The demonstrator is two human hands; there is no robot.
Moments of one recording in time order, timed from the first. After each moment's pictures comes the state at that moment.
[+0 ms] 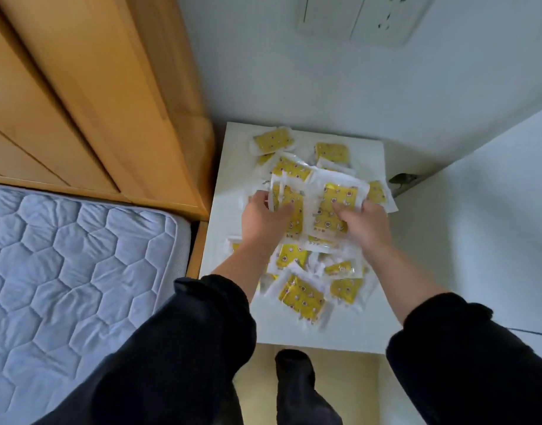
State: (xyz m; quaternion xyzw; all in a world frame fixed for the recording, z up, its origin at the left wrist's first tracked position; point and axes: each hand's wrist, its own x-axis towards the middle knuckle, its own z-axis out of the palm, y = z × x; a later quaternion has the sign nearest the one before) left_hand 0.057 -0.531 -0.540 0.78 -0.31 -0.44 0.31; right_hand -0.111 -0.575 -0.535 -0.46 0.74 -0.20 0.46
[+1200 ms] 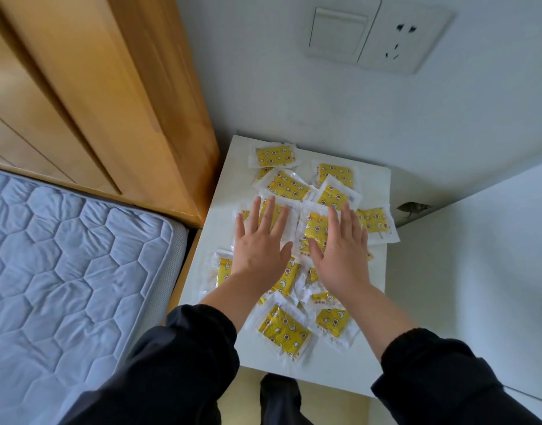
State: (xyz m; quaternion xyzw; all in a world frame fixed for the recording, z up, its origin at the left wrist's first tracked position) left_hand 0.036 -0.525 -0.557 0.76 -0.63 -0.15 -0.03; right_hand -0.112 -0.572 -0.556 -0.79 0.59 -0.01 0.19
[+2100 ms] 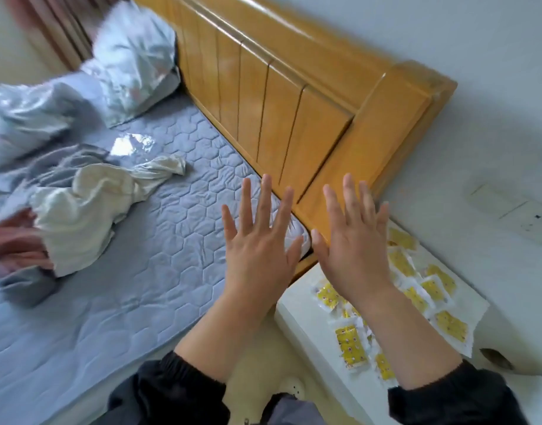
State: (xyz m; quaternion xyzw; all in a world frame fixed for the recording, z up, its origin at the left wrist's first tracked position) left_hand 0.094 -0.270 -0.297 0.93 -0.33 0.13 0.12; right_hand 0.026 -0.408 -0.287 -0.97 0.18 -0.13 0.05
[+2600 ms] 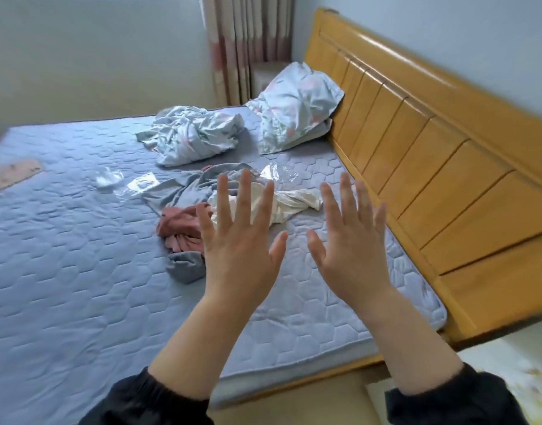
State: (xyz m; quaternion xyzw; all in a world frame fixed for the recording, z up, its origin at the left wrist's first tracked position) left_hand 0.207 0.092 -0.228 0.97 -0.10 0.22 0.05; right_hand 0.195 -0.074 -0.225 -0.98 -0.02 -0.19 0.09
